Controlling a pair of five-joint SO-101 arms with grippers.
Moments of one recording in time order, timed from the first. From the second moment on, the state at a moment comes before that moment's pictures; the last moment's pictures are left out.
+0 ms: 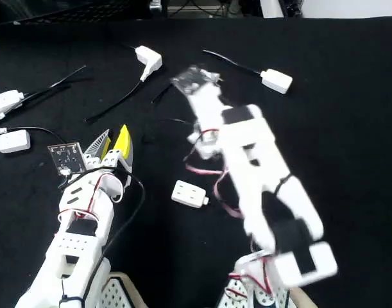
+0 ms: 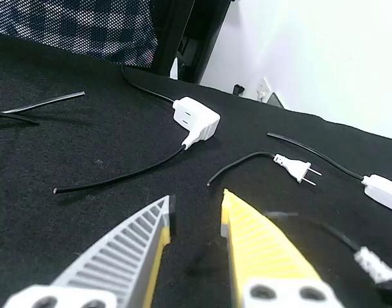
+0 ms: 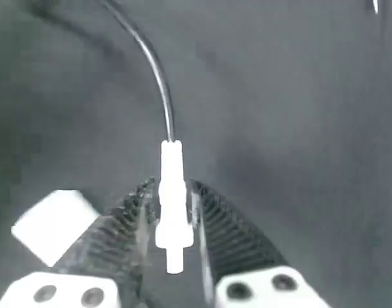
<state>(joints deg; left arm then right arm) 2.3 -55.3 95.8 -19.9 17.4 -19.4 -5.2 20.5 62.2 21.5</state>
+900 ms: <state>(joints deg) 2.3 -55.3 95.8 -19.9 17.4 -43.9 -32.3 26.4 72.1 12.6</state>
